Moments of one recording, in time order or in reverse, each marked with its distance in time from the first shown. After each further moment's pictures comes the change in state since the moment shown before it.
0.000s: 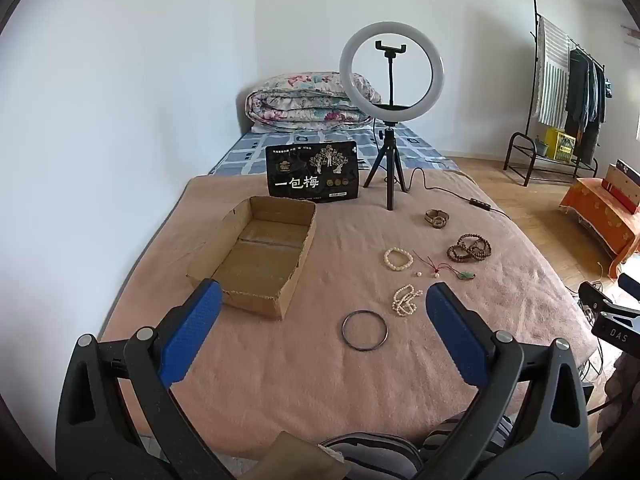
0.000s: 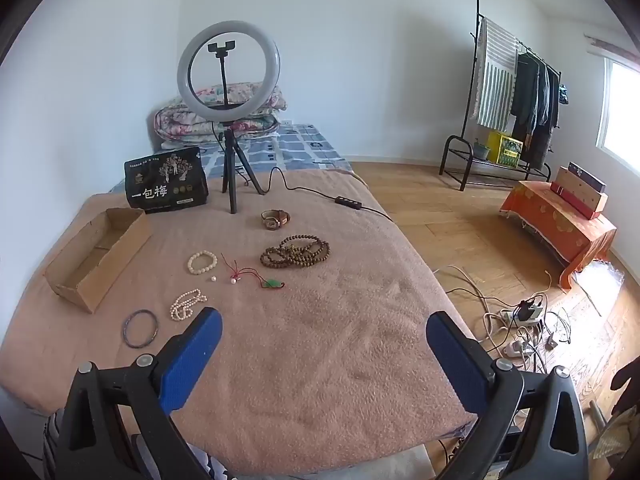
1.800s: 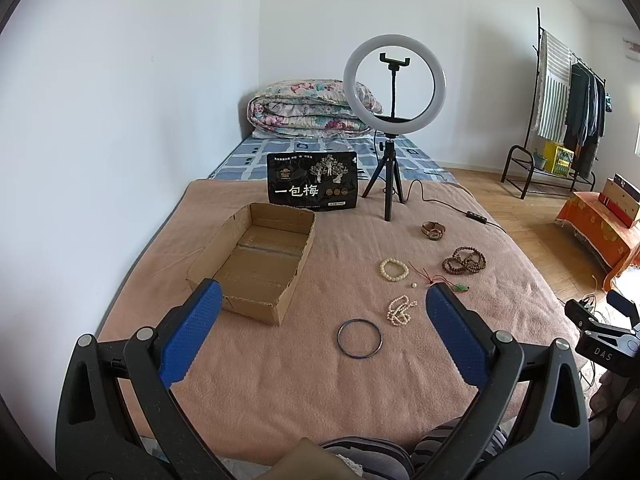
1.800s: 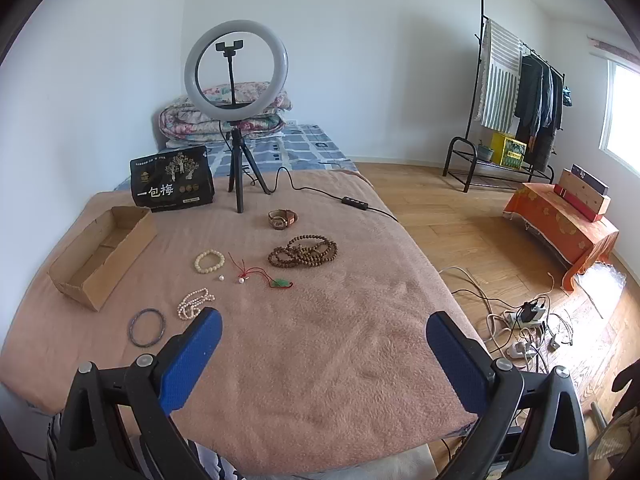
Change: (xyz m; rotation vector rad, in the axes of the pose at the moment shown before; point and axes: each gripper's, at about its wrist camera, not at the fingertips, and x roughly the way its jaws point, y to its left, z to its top) left arm -0.014 0.000 0.011 -0.025 -0.035 -0.013; right arm -0.004 0.007 0.000 -0.012 -0.010 0.009
